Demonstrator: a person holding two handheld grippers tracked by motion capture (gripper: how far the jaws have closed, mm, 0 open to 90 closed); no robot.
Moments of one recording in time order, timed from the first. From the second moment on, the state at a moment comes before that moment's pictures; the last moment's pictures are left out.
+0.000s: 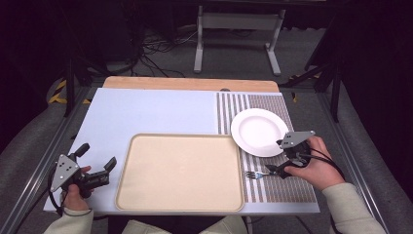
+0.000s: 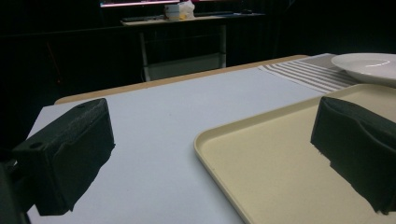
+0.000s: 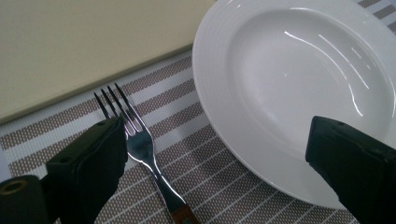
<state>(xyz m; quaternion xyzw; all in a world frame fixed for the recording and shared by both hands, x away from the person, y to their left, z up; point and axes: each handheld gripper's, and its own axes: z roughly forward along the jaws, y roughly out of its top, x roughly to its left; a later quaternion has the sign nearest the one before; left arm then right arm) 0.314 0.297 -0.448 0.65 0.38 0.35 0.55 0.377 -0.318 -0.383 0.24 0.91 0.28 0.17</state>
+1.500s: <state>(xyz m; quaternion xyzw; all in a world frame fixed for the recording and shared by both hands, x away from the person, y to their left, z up) 0.314 0.295 -0.448 0.65 0.38 0.35 0.55 0.392 -0.301 -0.397 0.09 0.99 0.08 0.07</state>
